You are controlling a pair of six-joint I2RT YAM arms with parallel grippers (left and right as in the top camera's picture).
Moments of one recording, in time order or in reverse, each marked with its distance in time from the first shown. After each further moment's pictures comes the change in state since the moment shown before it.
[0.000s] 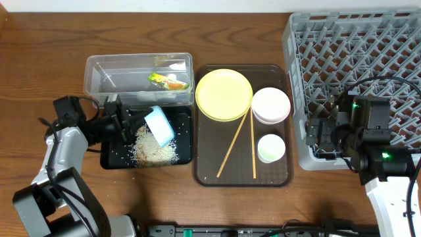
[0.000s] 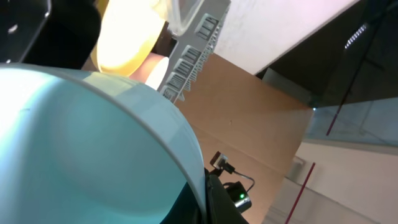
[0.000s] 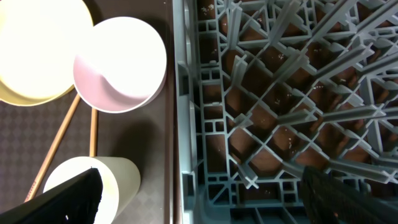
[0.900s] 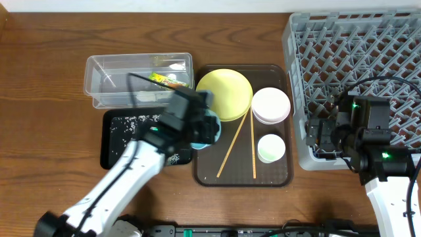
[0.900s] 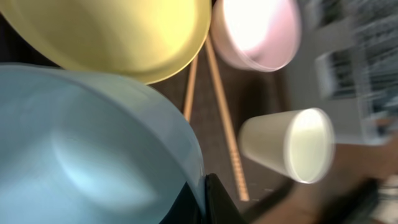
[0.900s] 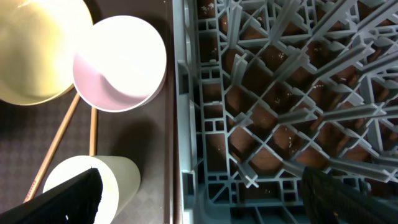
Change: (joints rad) left arm -0.959 -0.203 0.067 0.093 -1.093 0.253; right arm 0.000 0.000 0.000 -0.003 0.000 0.000
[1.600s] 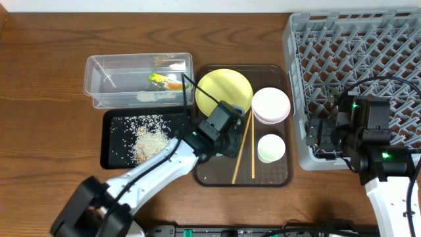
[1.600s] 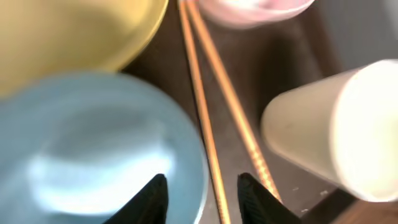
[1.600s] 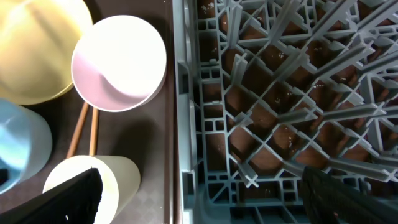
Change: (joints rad) left arm -0.209 0.171 0.018 0.103 -0.177 0.102; right arm 0.000 0.000 0.000 0.000 0.000 0.000
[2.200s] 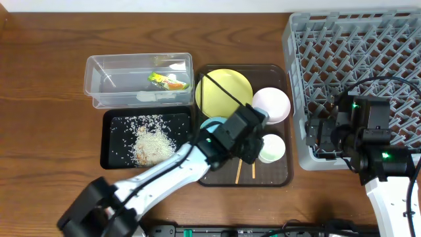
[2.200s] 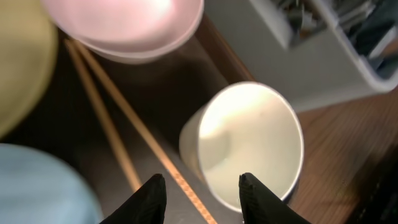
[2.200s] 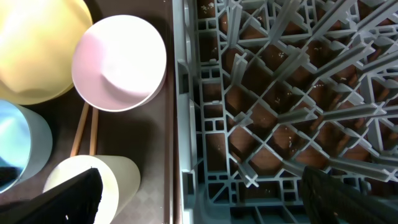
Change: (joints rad) left arm -0.128 0.053 0.048 0.098 0.043 0.018; right arm 0.000 0.000 0.000 -0.002 0.000 0.000
